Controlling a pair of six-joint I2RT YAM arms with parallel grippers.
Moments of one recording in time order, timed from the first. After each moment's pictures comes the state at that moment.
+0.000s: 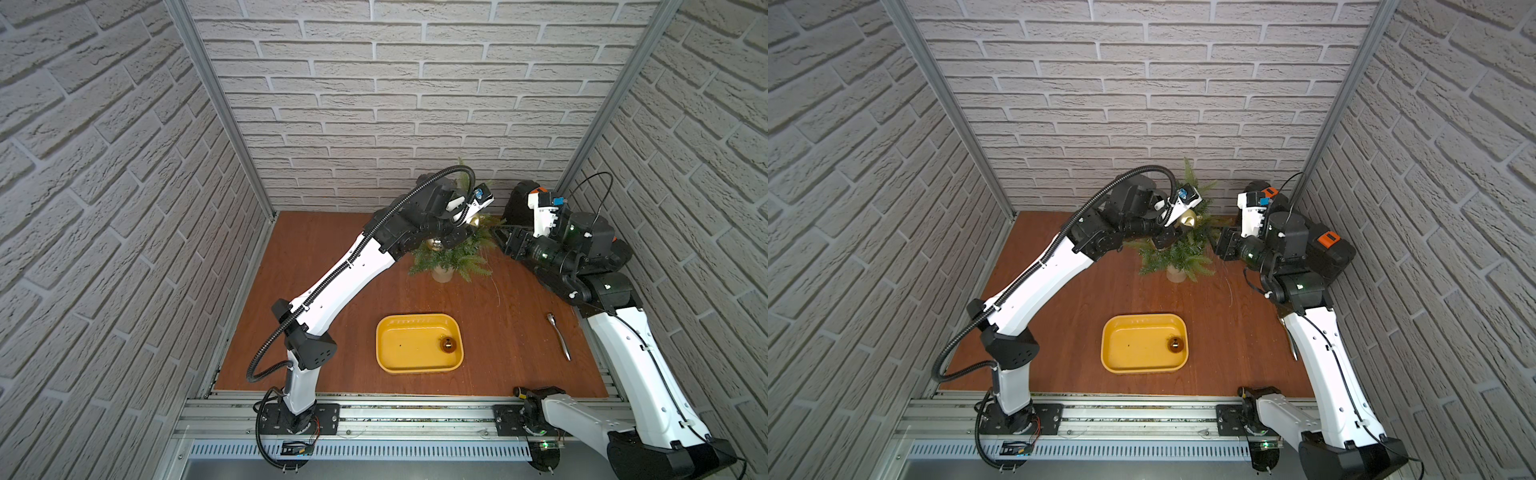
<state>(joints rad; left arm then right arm) -0.89 1.92 2.34 -0.85 0.03 0.37 0.08 1.09 1.32 -0.55 -0.42 0.36</state>
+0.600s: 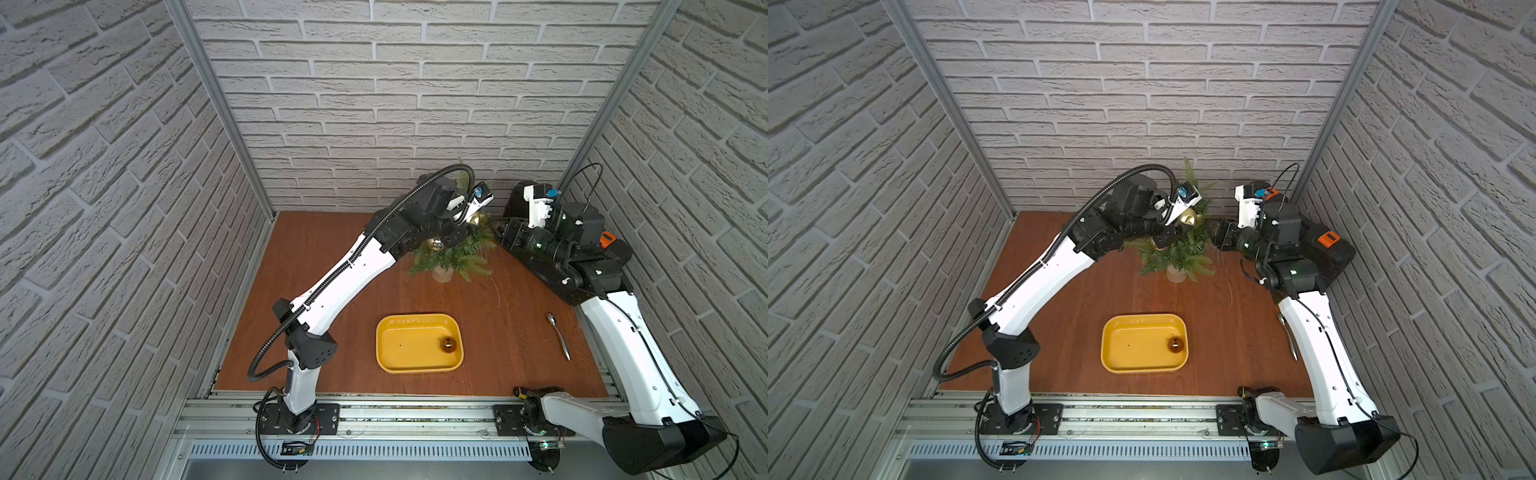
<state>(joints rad) -0.89 1.93 2.34 -0.84 0.02 0.35 0.08 1.17 1.38 -0.55 -0.38 0.36</state>
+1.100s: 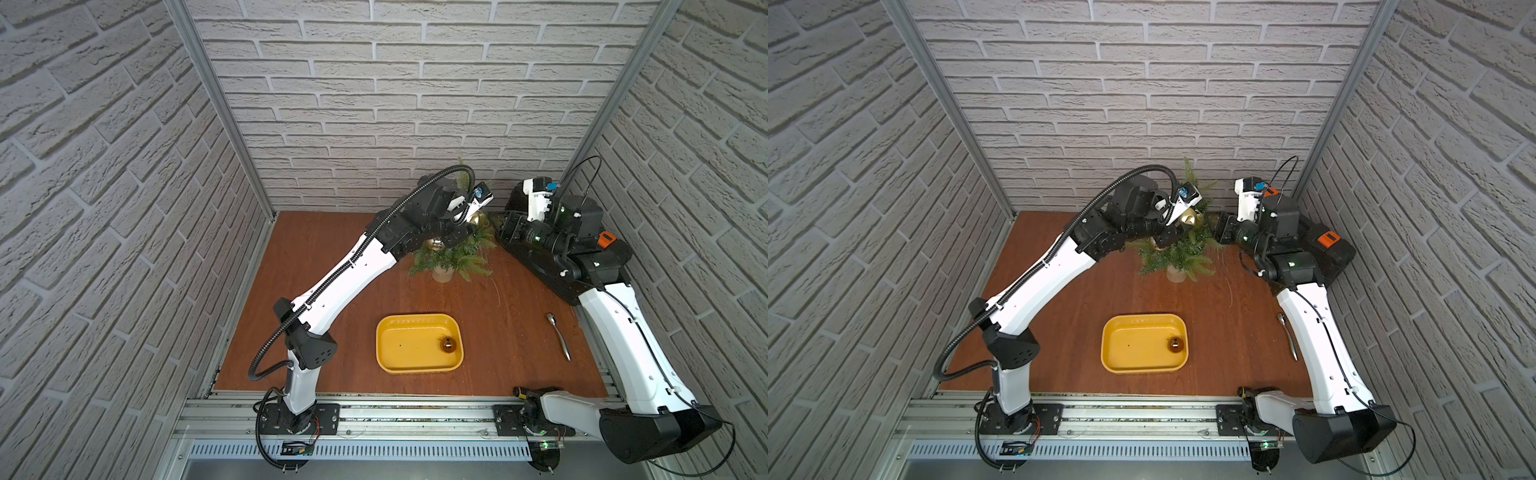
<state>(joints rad) -0.89 1.93 2.32 -0.81 0.00 0.34 0.08 1.22 1.43 -0.55 -0.36 0.36</state>
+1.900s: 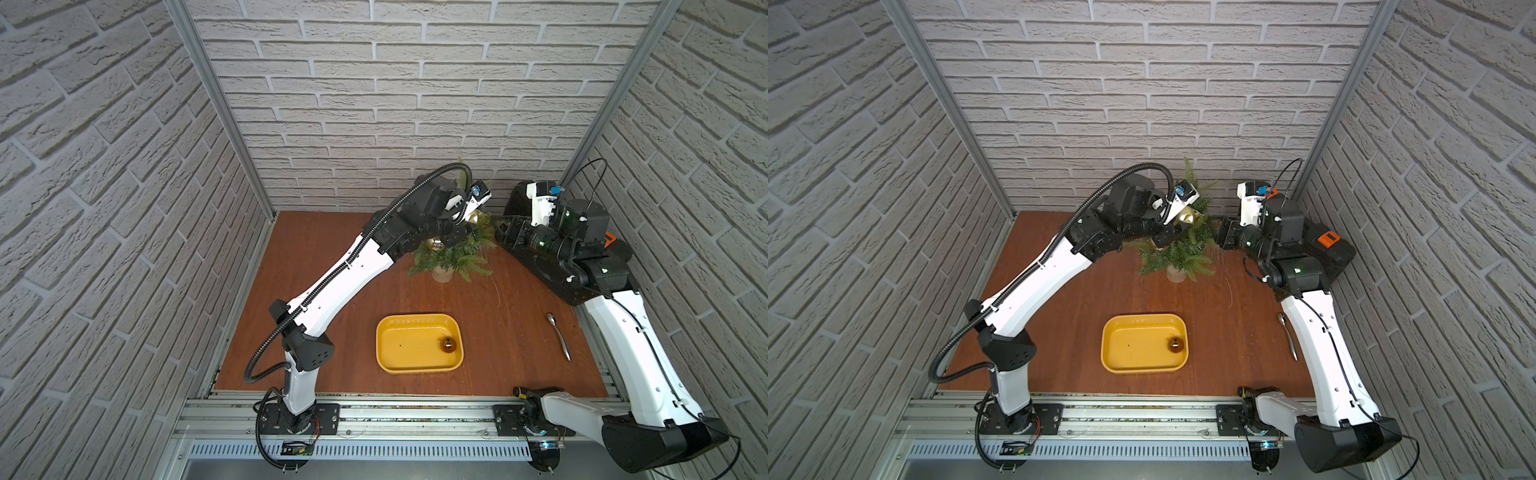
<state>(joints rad) -0.89 1.90 2.30 -0.81 0.00 0.32 0.08 1.18 1.43 -0.61 -0.34 0.32</state>
